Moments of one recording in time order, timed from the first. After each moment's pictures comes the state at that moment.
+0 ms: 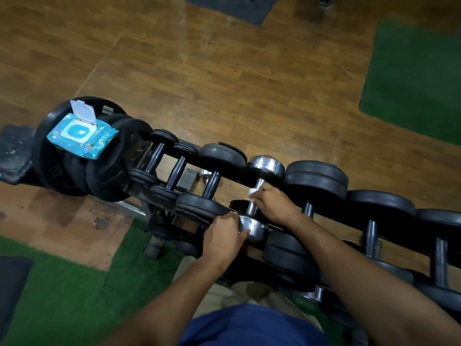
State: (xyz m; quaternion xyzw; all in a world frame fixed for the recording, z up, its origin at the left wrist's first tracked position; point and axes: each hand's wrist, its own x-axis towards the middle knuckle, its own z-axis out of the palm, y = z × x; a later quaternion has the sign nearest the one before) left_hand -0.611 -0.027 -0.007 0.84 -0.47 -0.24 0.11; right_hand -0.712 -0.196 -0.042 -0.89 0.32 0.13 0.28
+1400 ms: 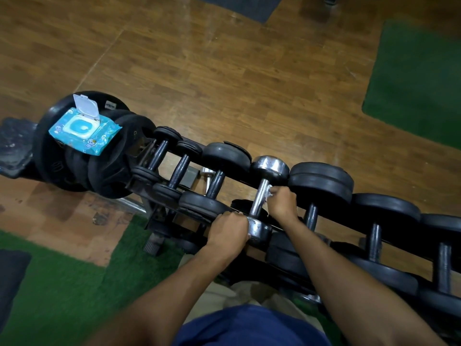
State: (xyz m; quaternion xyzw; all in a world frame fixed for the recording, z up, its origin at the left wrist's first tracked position) left_hand -0.599 -0.046 0.009 0.78 -0.58 -0.24 -0.07; right_hand -0.700 -0.188 -0.059 -0.67 0.64 -0.01 0.37
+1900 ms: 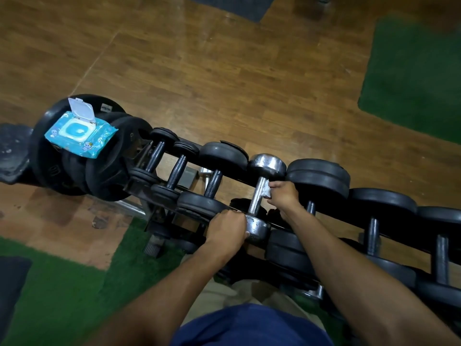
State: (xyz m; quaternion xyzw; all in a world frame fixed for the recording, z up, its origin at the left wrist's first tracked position) left_hand -0.599 -0.047 0.015 0.79 -0.56 -0.26 -0.07; right_hand -0.703 -0.209 -0.085 -0.49 0.69 -0.08 0.52
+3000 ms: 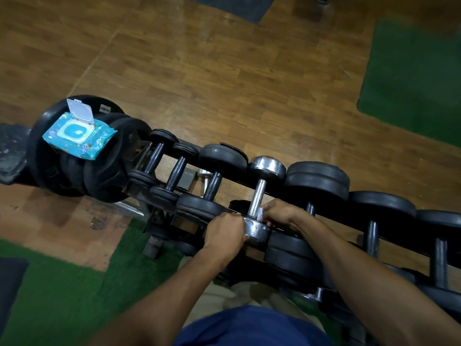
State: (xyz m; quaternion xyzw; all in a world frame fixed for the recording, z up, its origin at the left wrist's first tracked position) left_hand -0.598 -0.043 0.008 0.80 -0.55 -0.24 -0.04; right_hand -0.721 -0.194 -0.061 -0.59 0.52 0.21 0.58
